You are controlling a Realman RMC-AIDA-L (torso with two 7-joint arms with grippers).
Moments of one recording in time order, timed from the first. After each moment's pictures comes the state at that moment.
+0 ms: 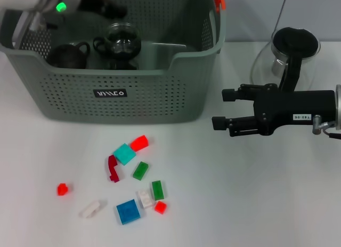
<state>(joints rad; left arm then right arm) -0.85 -2.11 0.98 1.00 2.67 0.84 -2.30 0.62 2.03 -0.93 -0.66 -1.84 -1.53 1.50</state>
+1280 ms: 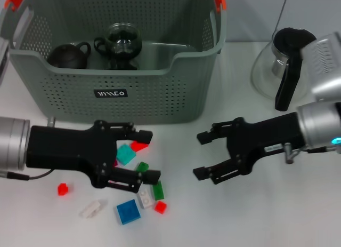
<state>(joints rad) -0.44 -2.18 0.72 1.08 2.08 1.91 -1.54 0.73 2.09 -0.95 -0.66 -2.12 -1.56 1.49</state>
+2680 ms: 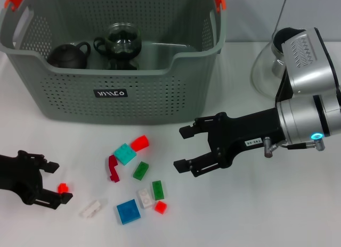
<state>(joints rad) -0.43 -2.17 0.60 1.20 2.66 1.71 -1.56 0.78 2.10 -0.97 -0.58 -2.06 -1.50 1.49</state>
